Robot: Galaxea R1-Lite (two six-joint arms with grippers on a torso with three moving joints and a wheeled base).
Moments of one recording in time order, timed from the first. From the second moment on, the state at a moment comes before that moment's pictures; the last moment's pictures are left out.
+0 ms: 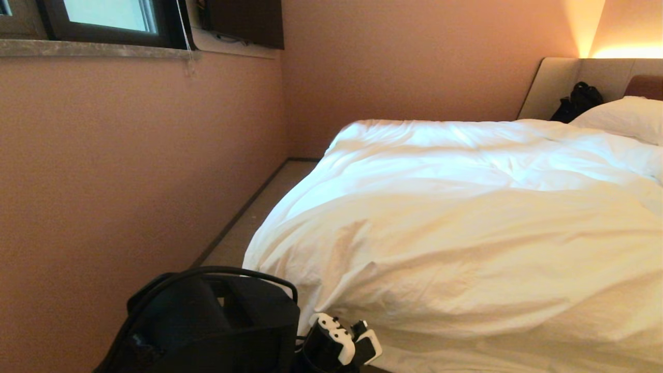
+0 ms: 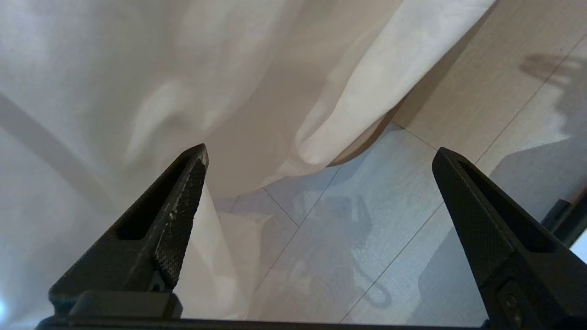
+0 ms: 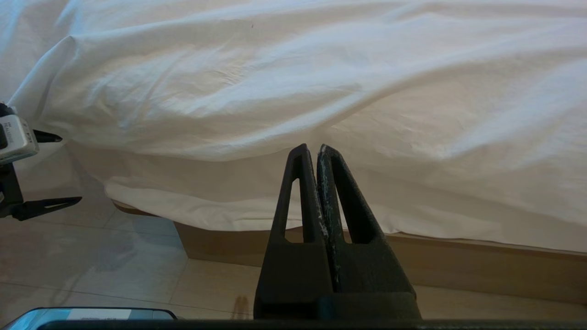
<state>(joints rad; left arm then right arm) -0.84 2.48 -0.70 -1.13 0.22 0.53 0.01 0.00 -0.03 0.07 0.01 -0.02</state>
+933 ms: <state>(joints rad) -0.84 2.54 -0.83 -1.11 0.29 0.53 0.01 0.00 -0.03 0.07 0.01 -0.02</state>
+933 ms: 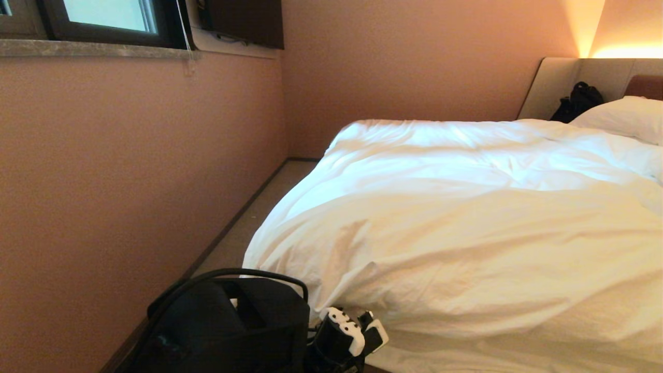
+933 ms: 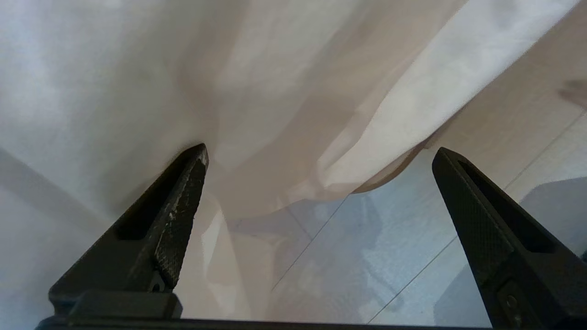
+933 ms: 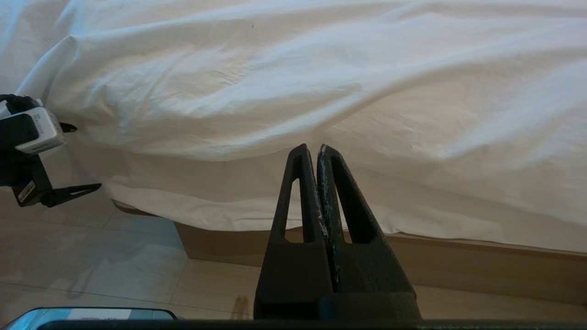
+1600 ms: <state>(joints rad) -0.89 2.54 -0.81 -1.14 0.55 0.53 0.01 0.00 -0.03 0.07 0.01 -0.02</state>
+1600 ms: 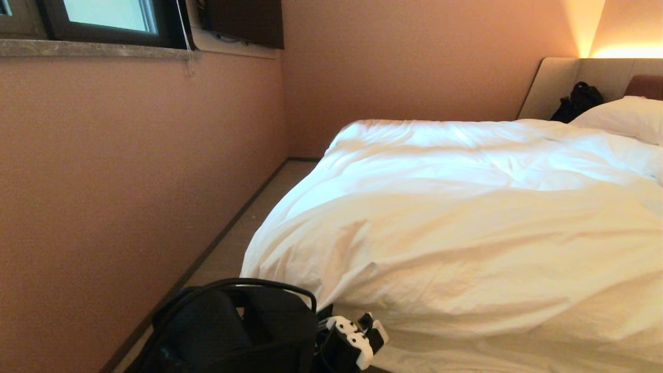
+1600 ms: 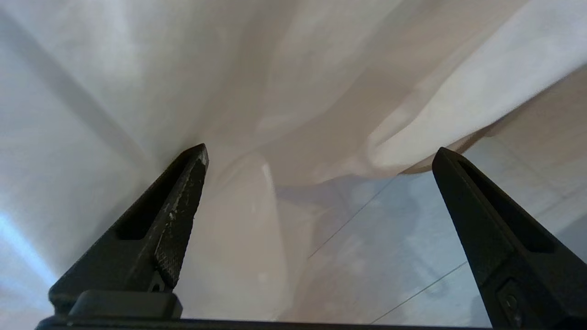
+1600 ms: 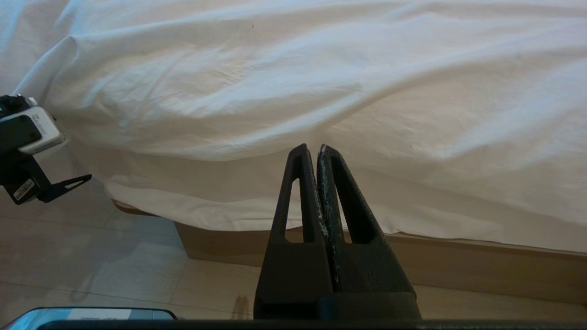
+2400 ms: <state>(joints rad) -0.94 2.57 -0.89 -1.14 0.67 0.53 0.01 0.00 -0.03 0.07 0.01 -0.02</state>
